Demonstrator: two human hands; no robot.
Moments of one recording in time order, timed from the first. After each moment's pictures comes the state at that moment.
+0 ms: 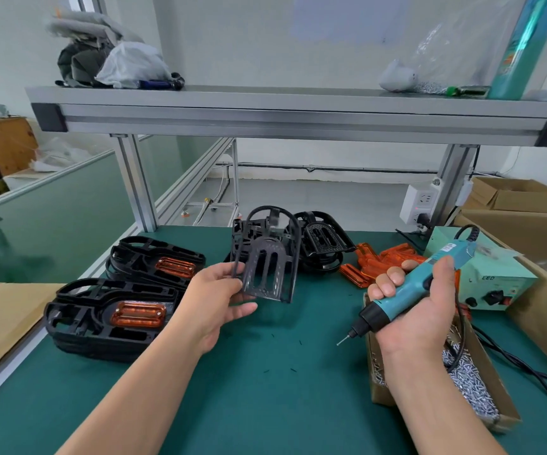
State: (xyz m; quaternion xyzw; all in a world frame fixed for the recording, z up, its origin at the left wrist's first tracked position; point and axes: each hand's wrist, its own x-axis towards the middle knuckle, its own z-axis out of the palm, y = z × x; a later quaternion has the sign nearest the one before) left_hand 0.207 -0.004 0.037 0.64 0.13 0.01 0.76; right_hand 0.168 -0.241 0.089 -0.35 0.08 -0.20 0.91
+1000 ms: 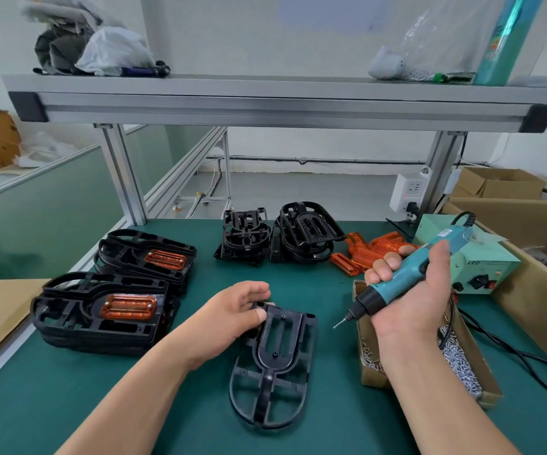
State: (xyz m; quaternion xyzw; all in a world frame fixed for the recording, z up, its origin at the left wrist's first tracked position) left_hand 0.186 -0.005 0.008 0.83 -0.10 -0.12 0.54; right_hand 0.199 -0.273 0.039 -0.30 0.02 -0.18 0.94
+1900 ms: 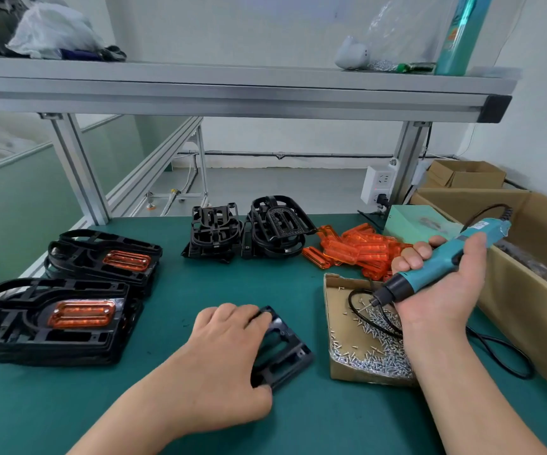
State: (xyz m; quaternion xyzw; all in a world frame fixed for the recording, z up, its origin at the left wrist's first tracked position) left_hand 0.124 -0.057 0.042 0.97 -0.23 -0.04 0.08; right_hand 0.200 -0.351 0.040 -0.28 0.02 -0.25 0.93
